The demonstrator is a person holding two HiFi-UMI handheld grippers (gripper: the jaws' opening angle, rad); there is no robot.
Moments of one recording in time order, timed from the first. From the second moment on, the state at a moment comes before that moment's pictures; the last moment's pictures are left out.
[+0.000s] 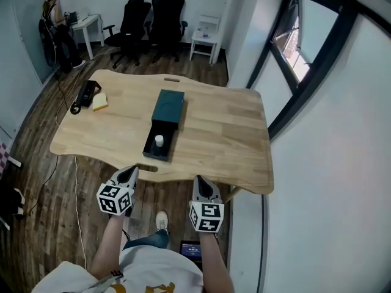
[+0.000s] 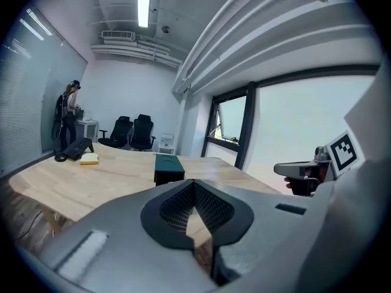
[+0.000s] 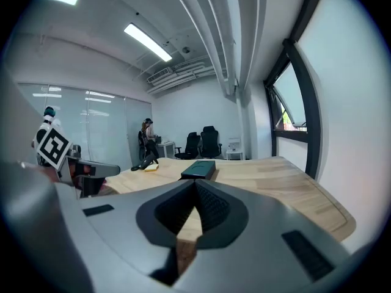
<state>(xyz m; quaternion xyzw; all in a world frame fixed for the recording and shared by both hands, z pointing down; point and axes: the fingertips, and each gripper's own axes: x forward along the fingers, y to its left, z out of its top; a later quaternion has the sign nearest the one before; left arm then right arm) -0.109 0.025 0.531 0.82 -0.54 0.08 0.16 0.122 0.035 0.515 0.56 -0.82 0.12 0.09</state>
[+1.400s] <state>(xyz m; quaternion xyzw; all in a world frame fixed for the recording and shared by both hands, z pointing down) -0.107 -0.202 0.552 0.87 -0.46 0.11 0.15 0.083 -0.164 0.545 0.56 -0.81 0.15 0.10</state>
